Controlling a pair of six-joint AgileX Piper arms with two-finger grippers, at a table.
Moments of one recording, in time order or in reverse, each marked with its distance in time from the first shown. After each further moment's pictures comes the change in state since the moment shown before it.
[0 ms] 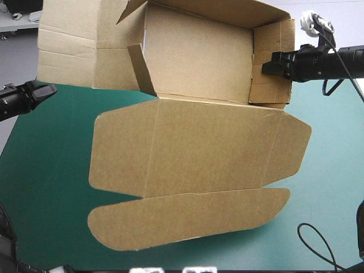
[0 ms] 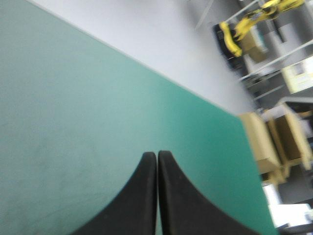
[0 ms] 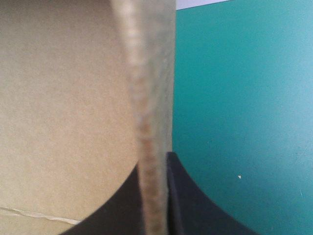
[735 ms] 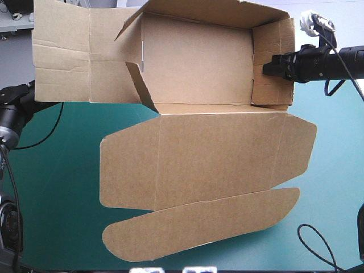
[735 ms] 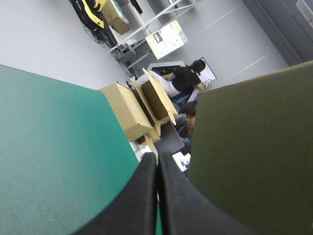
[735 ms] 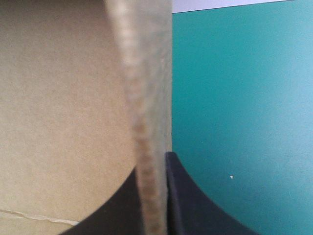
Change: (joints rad) left arm -0.413 0.000 0.000 -0.362 0.021 0.034; right arm 0.000 -0.018 -0.001 -0.020 0.005 -0.037
